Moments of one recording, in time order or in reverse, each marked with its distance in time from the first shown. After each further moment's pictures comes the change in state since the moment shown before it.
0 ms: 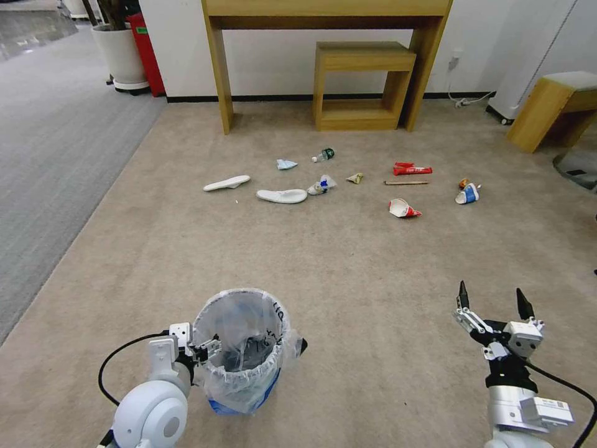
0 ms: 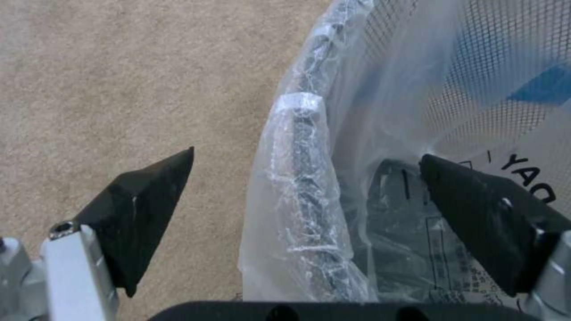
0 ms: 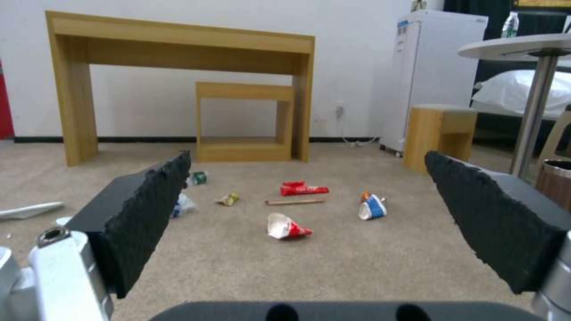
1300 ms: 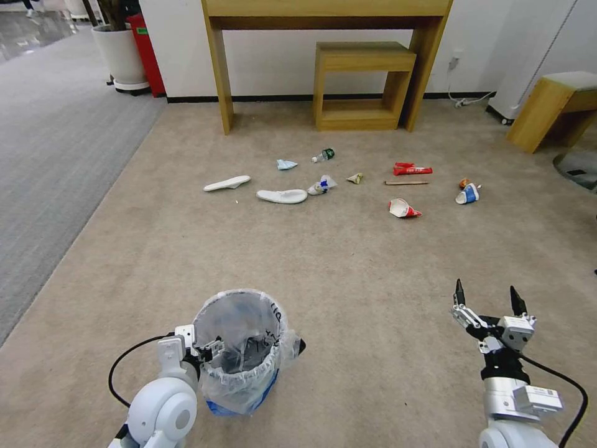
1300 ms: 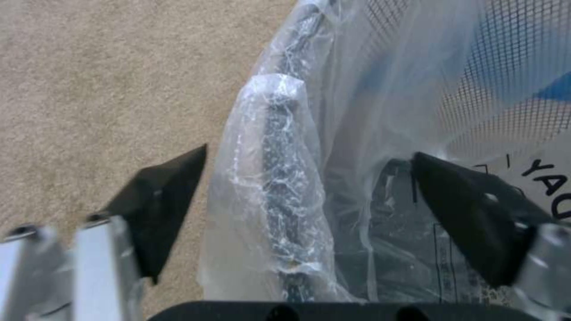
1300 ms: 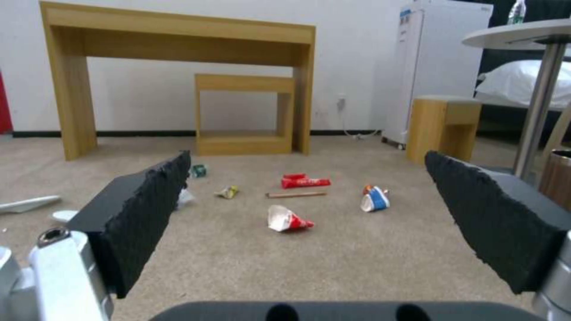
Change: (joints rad) left arm -0.042 -0.040 0.030 0.075 0.003 -0.006 -0.016; right arm 0.058 -0.028 -0.011 -0.073 0.016 -0.006 0.002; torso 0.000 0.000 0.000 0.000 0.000
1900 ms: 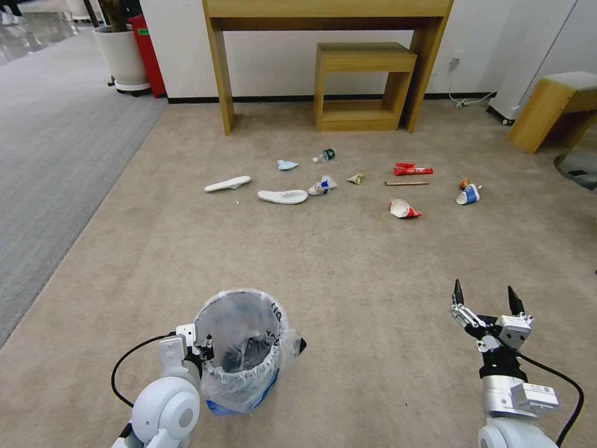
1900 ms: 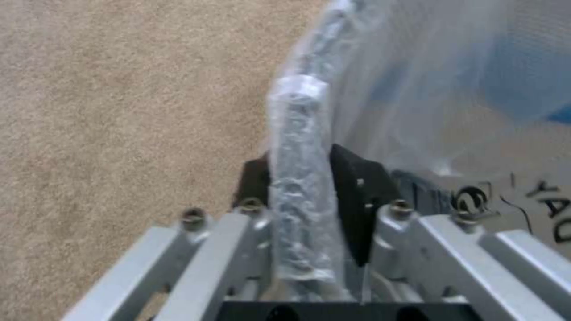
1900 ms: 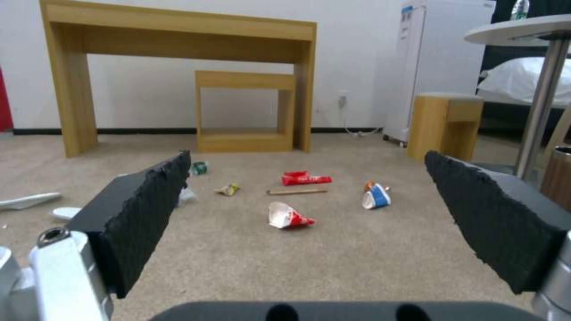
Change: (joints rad) left arm -0.003 -0.016 0.004 0.013 0.003 -0.001 0.000; right arm 0.010 -0.007 -0.003 -0.022 0.002 0.004 0.000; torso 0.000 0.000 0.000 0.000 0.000
